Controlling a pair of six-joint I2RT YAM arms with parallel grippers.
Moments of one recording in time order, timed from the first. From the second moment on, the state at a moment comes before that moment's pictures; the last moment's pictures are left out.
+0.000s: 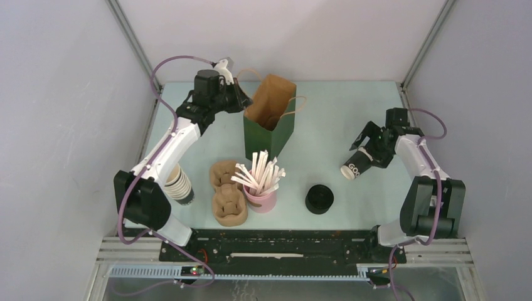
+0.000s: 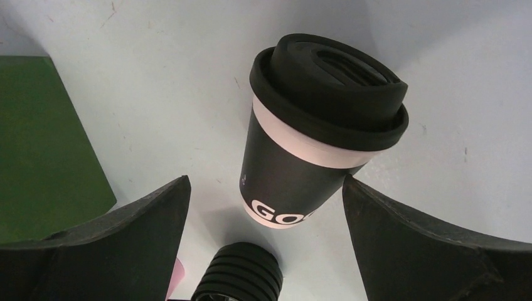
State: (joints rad) left arm -0.33 1.55 1.44 -0.32 0.25 -0.43; right arm -0.13 1.46 1.05 -0.69 -0.19 0.53
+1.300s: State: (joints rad) left arm -0.32 1.55 1.42 -0.29 0.29 -0.45; right arm 0.35 1.51 0.96 -0.40 0.42 0.52
